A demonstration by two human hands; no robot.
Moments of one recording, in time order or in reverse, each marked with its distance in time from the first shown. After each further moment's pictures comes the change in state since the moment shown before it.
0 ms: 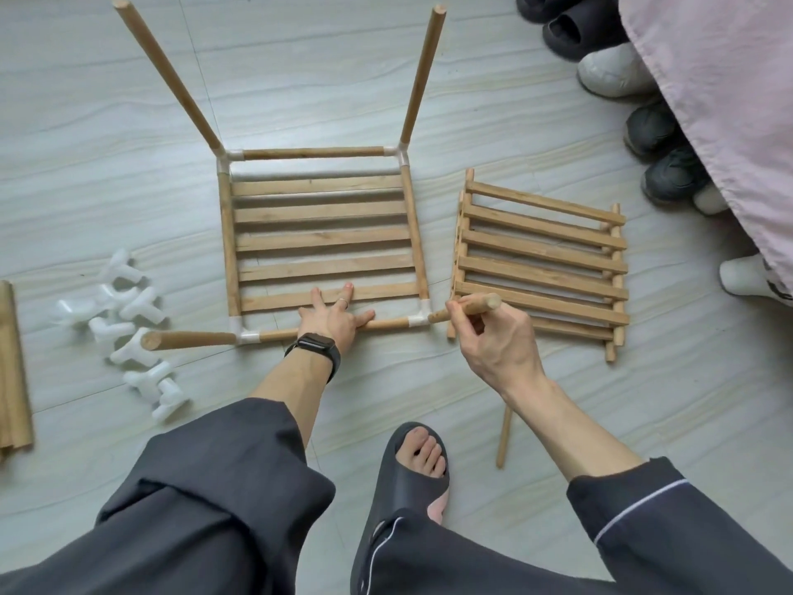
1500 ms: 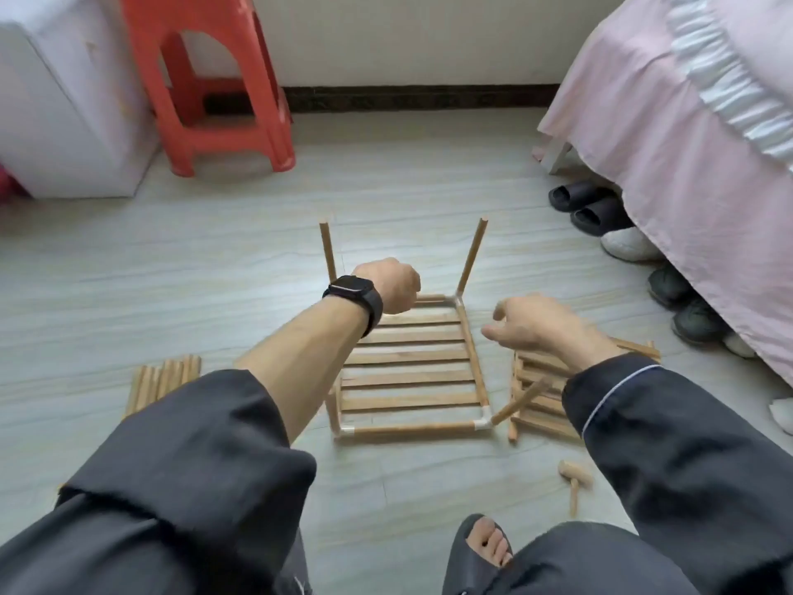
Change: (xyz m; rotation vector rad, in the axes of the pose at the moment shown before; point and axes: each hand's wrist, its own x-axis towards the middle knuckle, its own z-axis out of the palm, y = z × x) left_hand -0.163 -0.090 -0.220 -0.104 0.491 -0.028; right_hand 0.111 -0.177 -0.102 -0.648 -0.686 0.036
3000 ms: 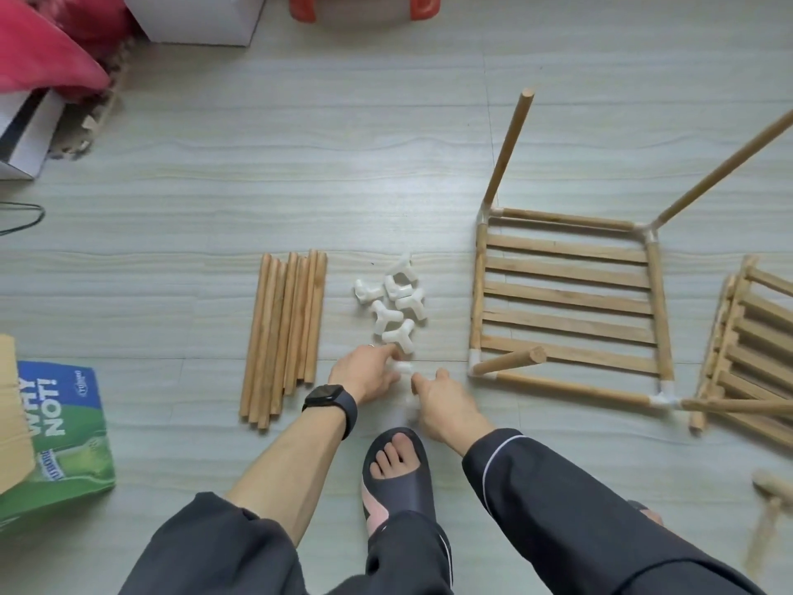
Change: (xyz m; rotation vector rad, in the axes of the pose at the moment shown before) left_hand -0.141 -0.210 0.283 -0.440 -0.295 -0.416; right_hand 0.031 -0.319 0.254 0.089 -0.297 -0.406
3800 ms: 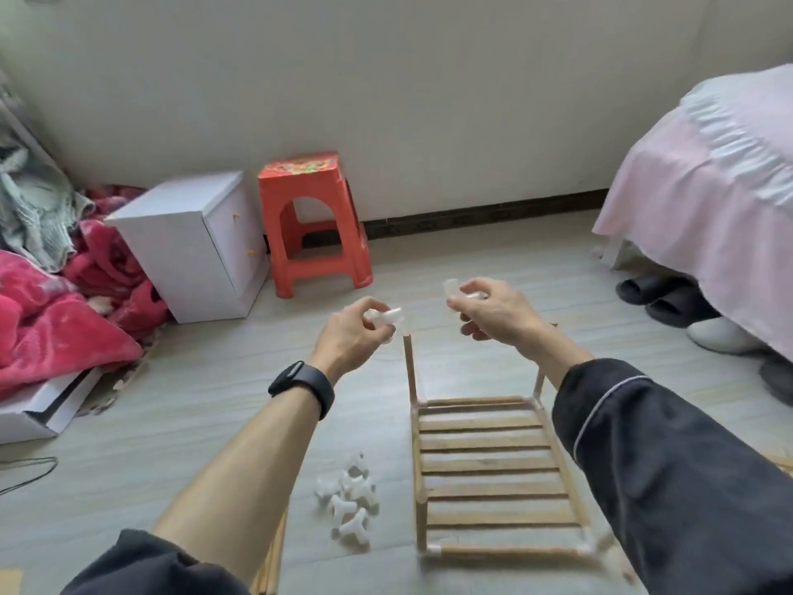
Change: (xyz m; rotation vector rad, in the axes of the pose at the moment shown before) left_hand -0.101 0.209 -0.289 -0.405 0.648 0.416; right_hand -0.204 0.113 -0.353 0.869 0.796 -0.219
